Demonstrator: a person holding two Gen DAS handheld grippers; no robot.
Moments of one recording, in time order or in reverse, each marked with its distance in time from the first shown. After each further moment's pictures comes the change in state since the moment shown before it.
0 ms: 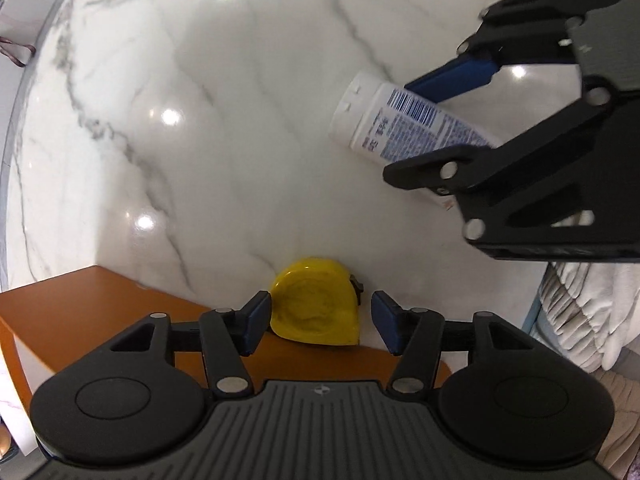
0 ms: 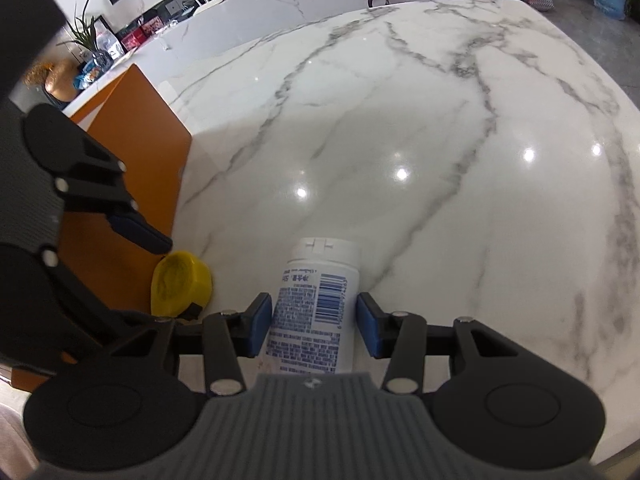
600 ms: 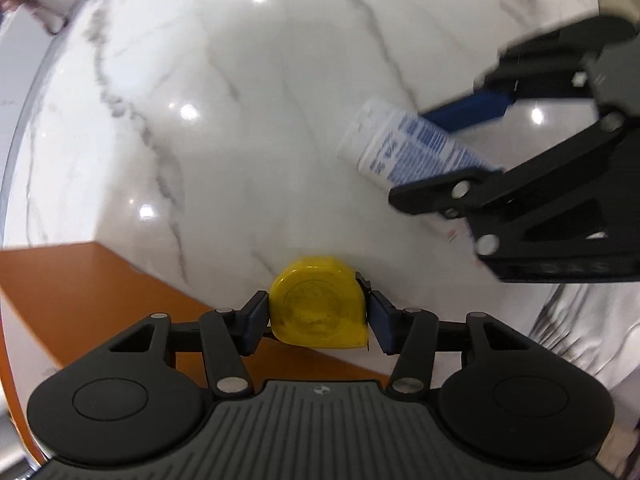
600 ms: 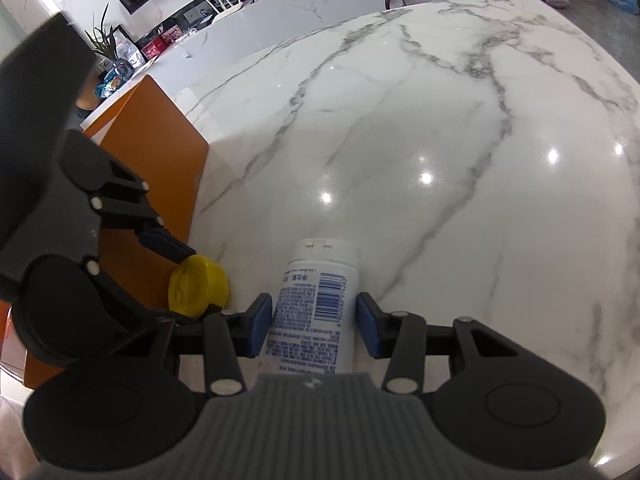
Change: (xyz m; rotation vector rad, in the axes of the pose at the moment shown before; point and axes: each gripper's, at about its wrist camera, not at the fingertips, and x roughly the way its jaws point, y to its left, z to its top) left arm -0.006 0.014 -0.024 -0.184 -0.102 -0.006; right arm 0.001 -0.006 0.000 0.019 -0.015 0.088
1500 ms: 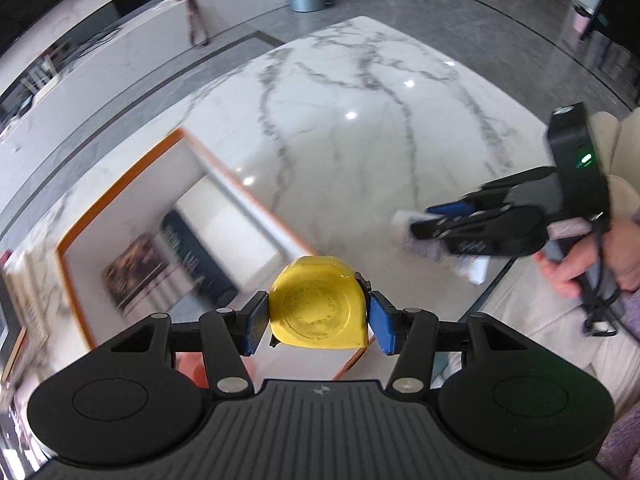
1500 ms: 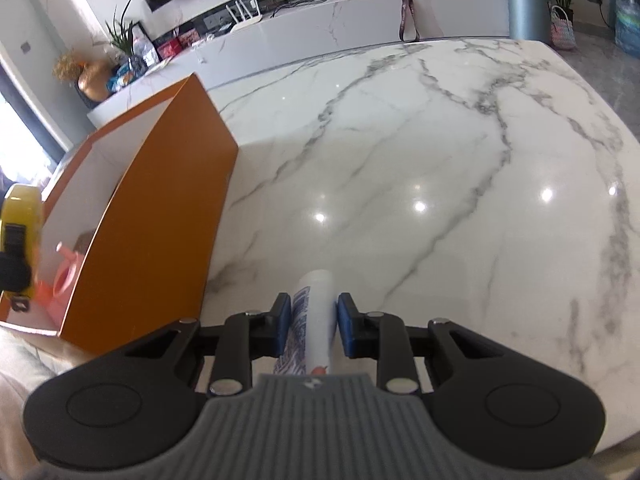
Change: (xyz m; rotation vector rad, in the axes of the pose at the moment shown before) left arm -0.141 -0.013 -0.132 -0.447 -0.393 0.029; right arm -0.042 0.035 -0.025 -0.112 -0.055 -0.059
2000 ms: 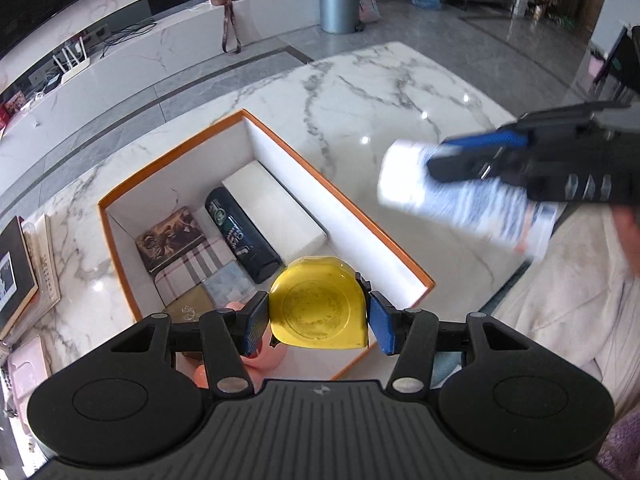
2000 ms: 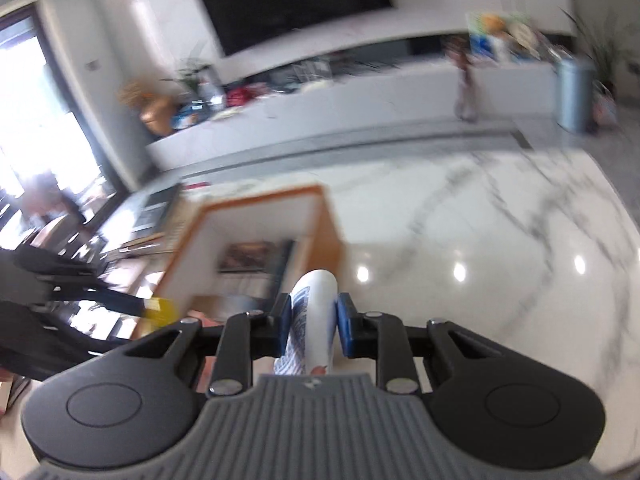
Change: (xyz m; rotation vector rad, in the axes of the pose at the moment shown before) left arm -0.030 0.049 -0.043 -0.106 -0.092 -0.020; right arm -0.098 0.108 0.043 -0.181 -0.177 0.160
